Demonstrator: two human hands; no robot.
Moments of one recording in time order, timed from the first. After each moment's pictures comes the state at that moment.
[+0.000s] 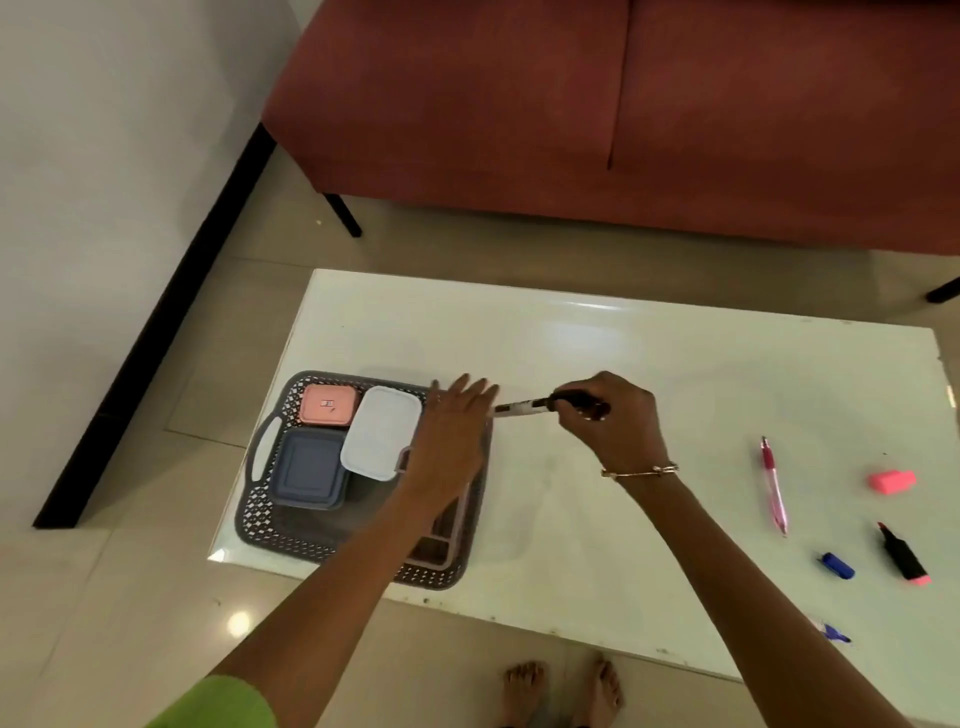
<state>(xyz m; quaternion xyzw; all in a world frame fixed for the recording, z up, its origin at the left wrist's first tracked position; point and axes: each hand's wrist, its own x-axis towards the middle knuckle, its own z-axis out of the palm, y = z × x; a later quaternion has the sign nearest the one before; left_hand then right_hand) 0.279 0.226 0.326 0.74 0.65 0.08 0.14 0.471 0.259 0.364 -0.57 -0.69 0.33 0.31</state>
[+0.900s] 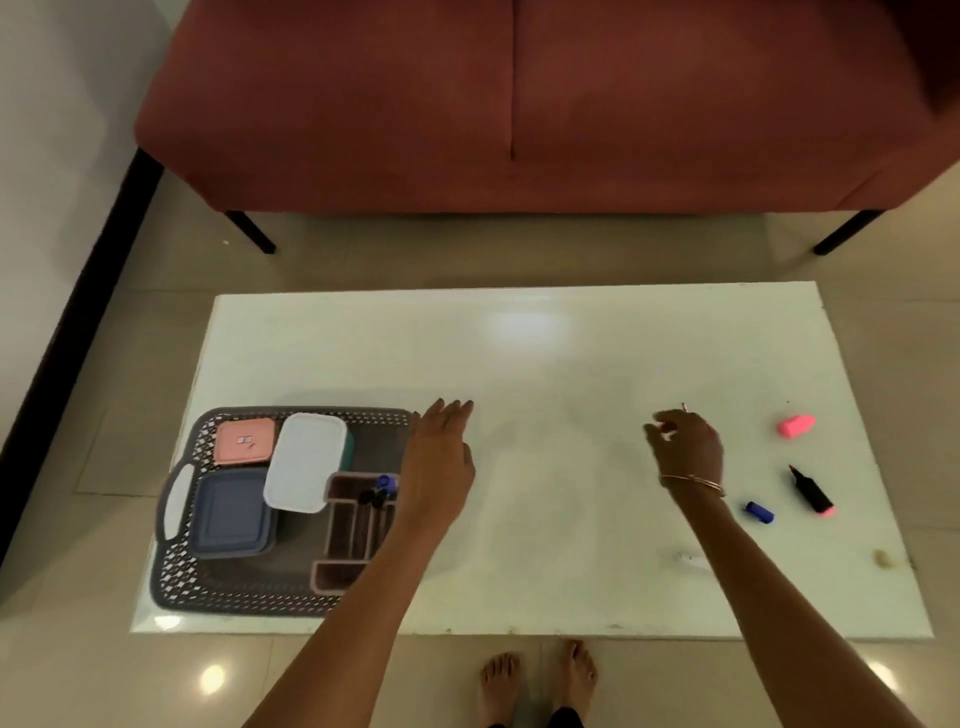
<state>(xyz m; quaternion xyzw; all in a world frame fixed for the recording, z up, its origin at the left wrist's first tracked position) 0.356 0.225 0.320 0.67 0.69 0.15 0.24 0.629 0.241 0.263 -0.83 -0.47 0.25 0.18</state>
